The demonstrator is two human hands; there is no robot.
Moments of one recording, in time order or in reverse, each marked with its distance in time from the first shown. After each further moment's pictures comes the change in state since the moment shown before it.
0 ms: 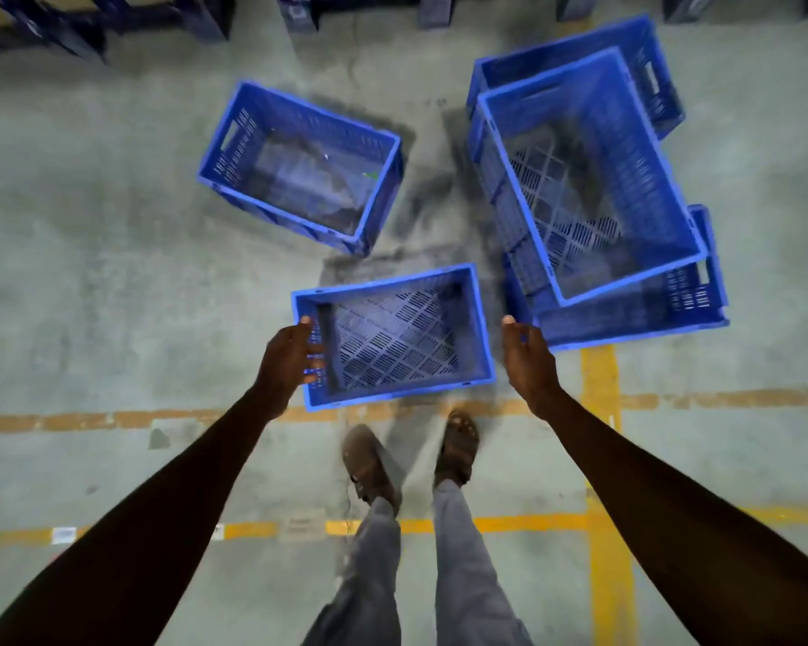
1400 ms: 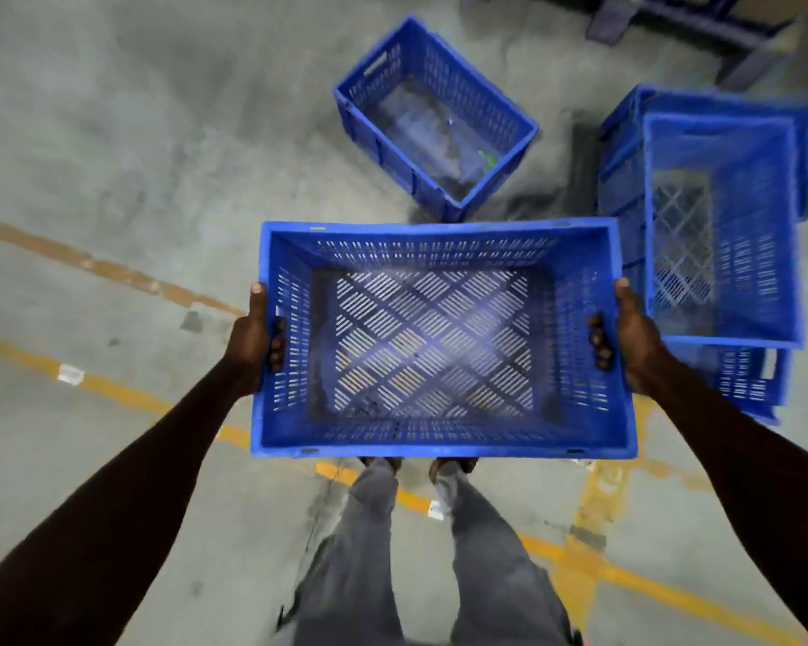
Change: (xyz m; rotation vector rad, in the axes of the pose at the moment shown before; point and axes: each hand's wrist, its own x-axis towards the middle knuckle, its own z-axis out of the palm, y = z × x) left_hand -0.050 -0.146 -0.164 -0.429 0.256 -0.053; right_hand -0.031 -0.063 0.019 0.103 -0.271 0.094
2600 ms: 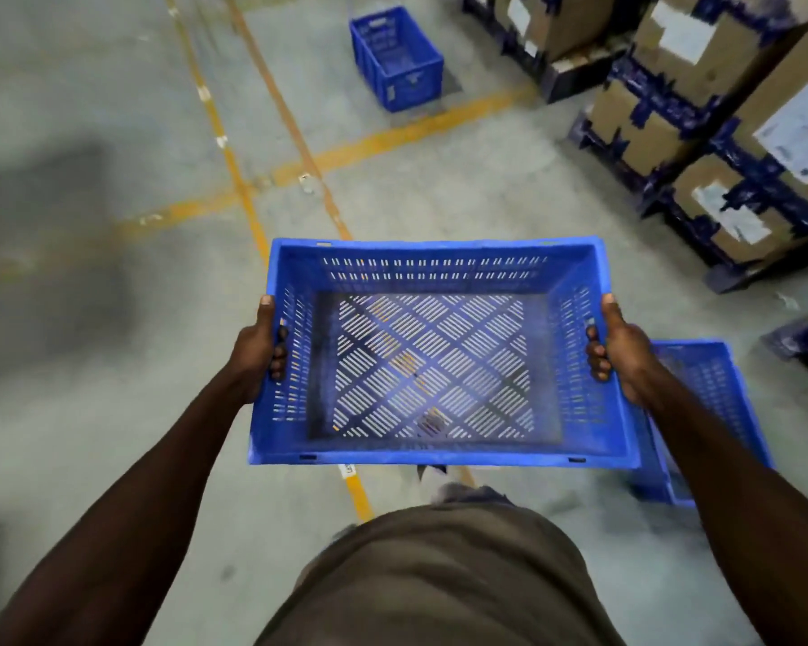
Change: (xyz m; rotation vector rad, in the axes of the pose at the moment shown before) left_hand -0.127 0.066 -0.516 -0.536 0.555 0.098; right_hand -0.273 -0.211 0.576 -0.573 -0.528 -0.494
